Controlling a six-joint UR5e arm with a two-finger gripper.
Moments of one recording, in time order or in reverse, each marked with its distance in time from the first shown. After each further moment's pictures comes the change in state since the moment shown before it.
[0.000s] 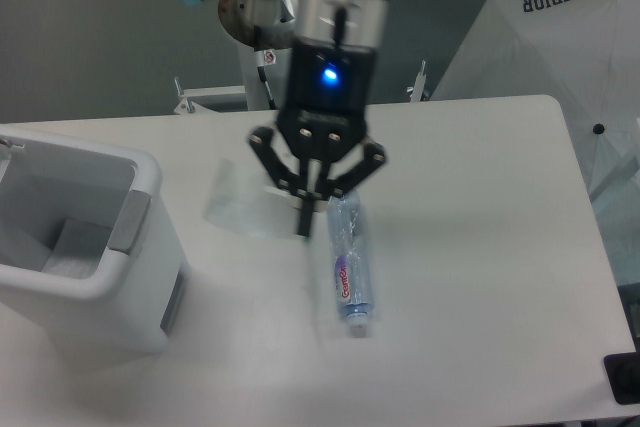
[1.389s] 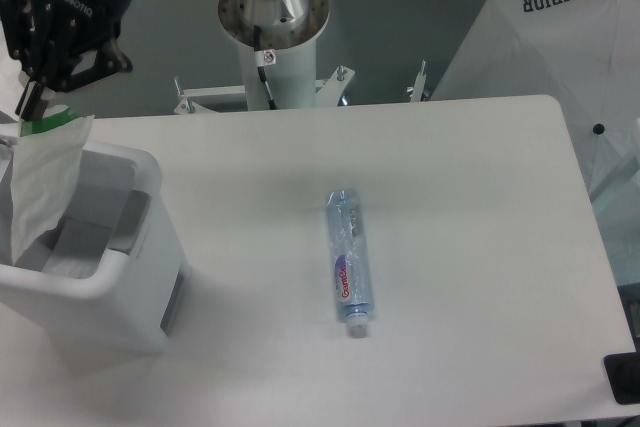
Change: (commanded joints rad) arm -0.184 0.129 -0.144 -0.020 -0.147 0.031
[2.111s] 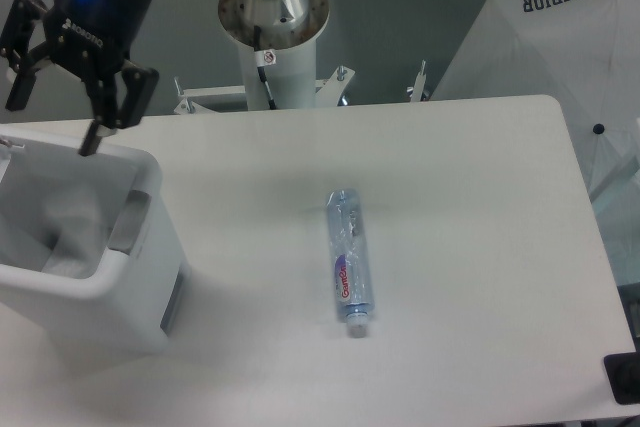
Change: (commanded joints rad) arm 0.031 -0.002 -0.020 0.011 0.075 -0.001
